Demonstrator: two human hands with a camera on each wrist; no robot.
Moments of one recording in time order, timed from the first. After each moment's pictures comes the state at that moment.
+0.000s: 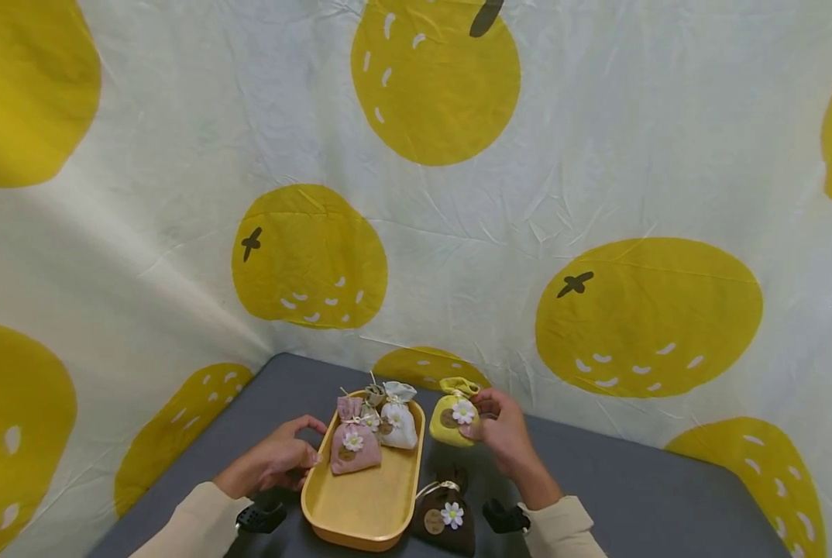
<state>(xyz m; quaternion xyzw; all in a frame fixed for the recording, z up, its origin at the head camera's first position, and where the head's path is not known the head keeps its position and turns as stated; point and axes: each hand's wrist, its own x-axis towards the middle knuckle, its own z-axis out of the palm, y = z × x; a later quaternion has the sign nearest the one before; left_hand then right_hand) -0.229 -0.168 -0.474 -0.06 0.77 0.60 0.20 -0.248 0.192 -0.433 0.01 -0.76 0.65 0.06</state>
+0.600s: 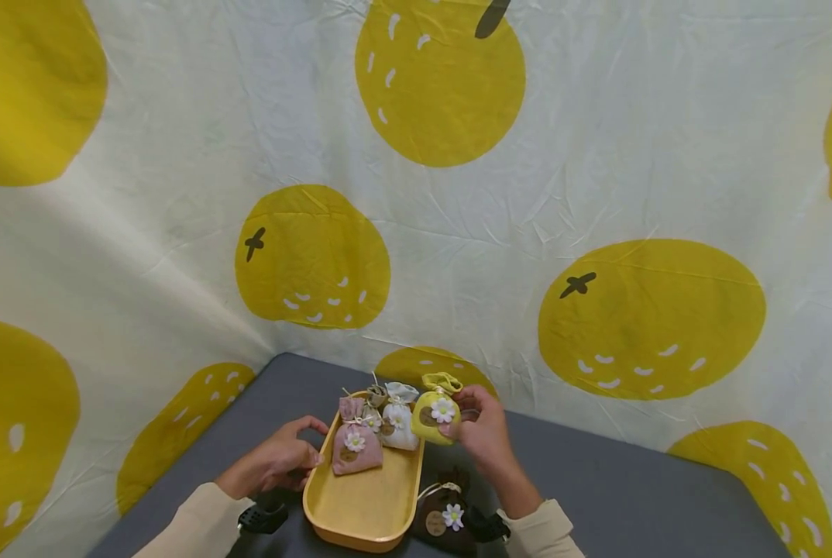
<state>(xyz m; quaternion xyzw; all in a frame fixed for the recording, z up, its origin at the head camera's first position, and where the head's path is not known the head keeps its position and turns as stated) -0.229 -0.169 -0.476 -0.06 0.77 0.60 0.20 -0.235 0.155 -0.424 0.04 -0.77 0.63 0.09</state>
